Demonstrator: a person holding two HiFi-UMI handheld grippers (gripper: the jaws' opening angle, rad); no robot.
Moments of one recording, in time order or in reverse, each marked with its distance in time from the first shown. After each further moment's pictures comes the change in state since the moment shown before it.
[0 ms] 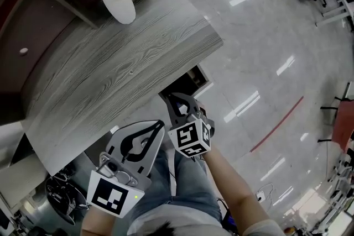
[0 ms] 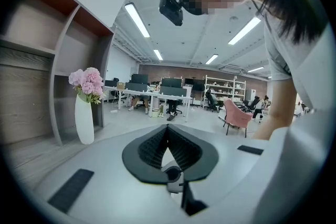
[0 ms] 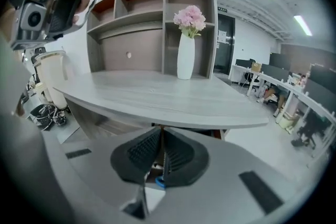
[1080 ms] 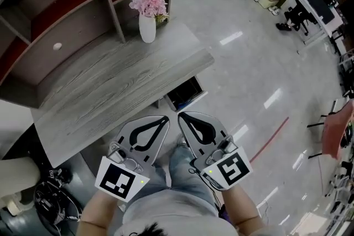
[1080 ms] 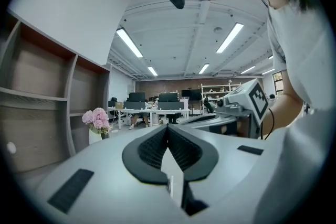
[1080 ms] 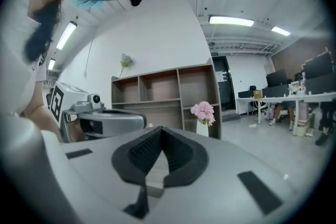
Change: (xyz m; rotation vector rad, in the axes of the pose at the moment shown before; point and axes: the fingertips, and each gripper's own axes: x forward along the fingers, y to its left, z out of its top) left arm -0.115 -0.052 0.067 0.145 -0.151 0.004; right arm -0.244 0.081 0.191 0.101 -0.568 0.091
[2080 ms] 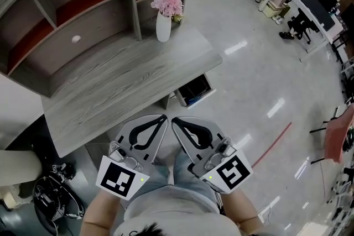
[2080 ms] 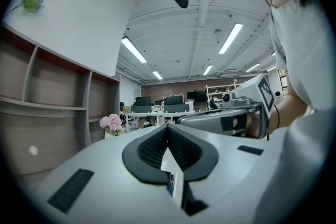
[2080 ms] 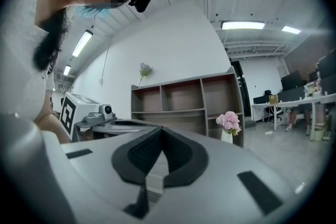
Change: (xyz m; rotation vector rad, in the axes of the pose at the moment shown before) left arm -0.080 -0.010 0.010 0.017 -0.038 0.084; right arm -0.009 0.102 0.029 -0.027 -0.091 0.135
